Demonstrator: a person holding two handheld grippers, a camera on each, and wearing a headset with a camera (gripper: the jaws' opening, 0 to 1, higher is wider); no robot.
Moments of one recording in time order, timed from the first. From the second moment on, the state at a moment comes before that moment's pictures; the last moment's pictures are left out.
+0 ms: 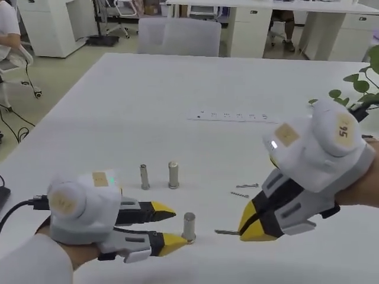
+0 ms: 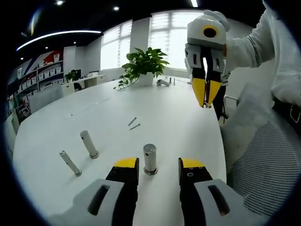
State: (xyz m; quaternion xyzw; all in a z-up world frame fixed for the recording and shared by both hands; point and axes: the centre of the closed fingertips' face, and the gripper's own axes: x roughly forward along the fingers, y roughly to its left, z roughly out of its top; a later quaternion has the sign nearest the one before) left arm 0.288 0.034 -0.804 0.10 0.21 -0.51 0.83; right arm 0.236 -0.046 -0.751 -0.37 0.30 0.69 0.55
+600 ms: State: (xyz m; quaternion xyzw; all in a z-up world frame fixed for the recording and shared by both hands) left arm 0.308 0.015 -0.835 0.09 0.16 -0.57 0.80; right arm 0.246 -0.060 -0.757 -0.36 0.33 0.67 0.56
